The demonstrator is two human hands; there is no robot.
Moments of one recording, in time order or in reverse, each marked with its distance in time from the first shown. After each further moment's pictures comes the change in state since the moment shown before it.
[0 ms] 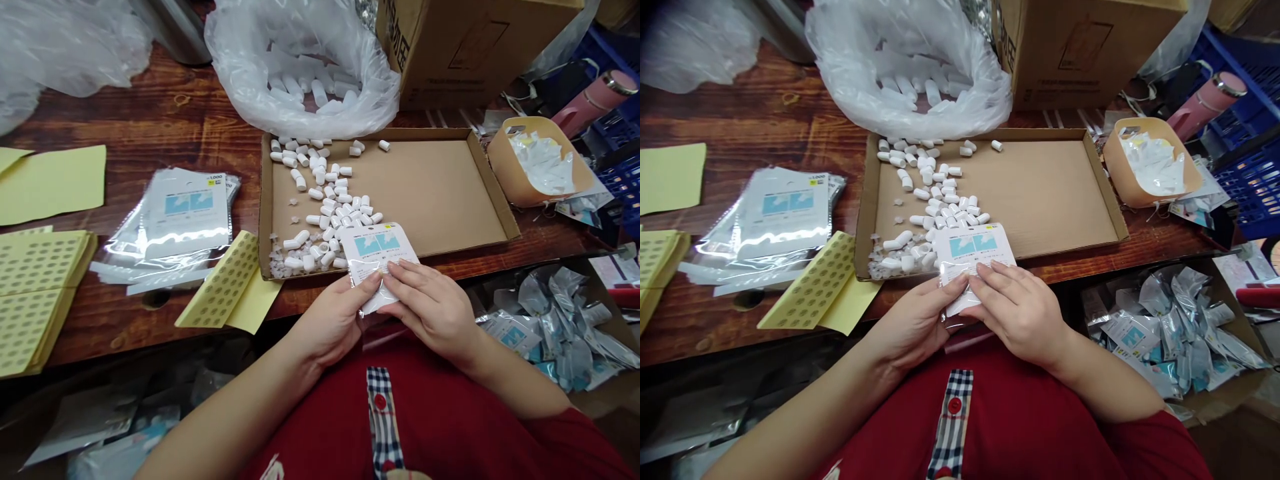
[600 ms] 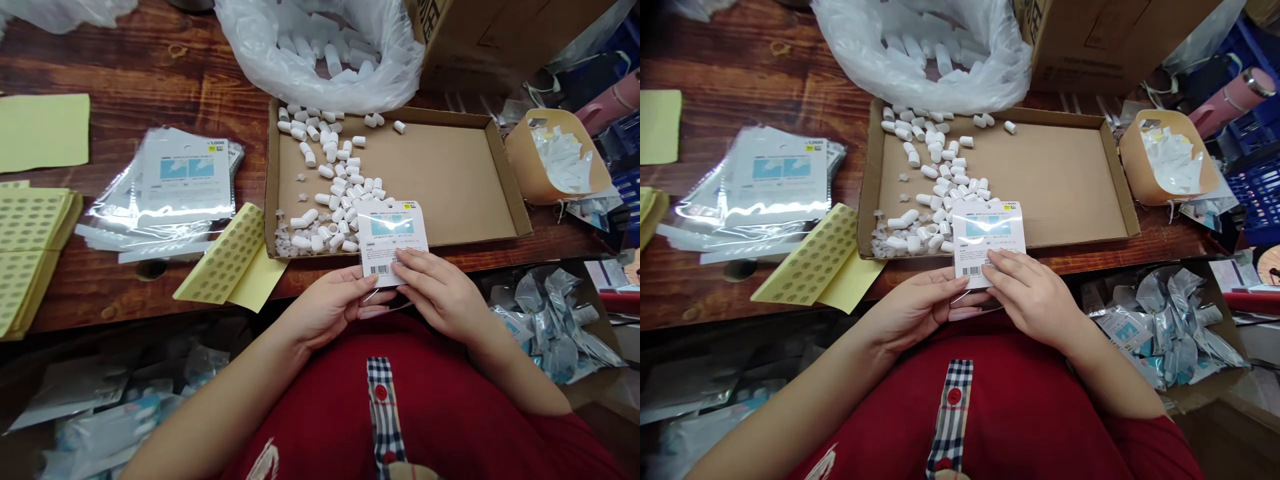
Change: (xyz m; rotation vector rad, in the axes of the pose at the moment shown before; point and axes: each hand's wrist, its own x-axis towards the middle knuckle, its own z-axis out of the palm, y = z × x) left_hand -0.004 0.001 -0.040 0.072 -0.045 -0.187; right_hand -0.006 0.012 0.001 0.038 -0.230 -0.041
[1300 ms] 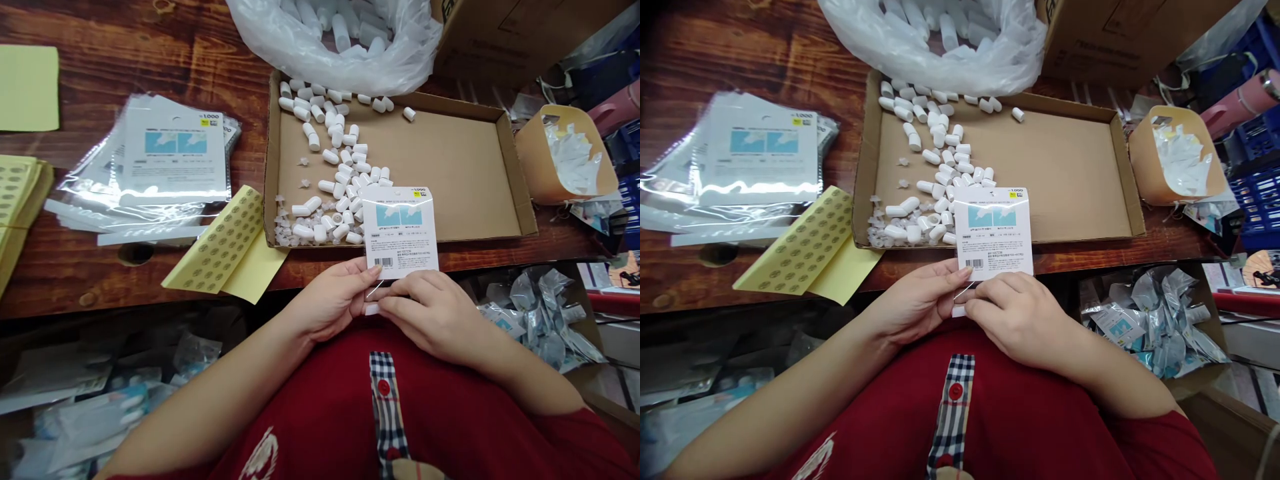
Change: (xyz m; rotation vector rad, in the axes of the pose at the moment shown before) left_hand 0.006 -0.004 -0.001 -0.067 -0.163 0.056; right_hand 0.013 -0.030 -0.004 0.001 -0.165 -0.077
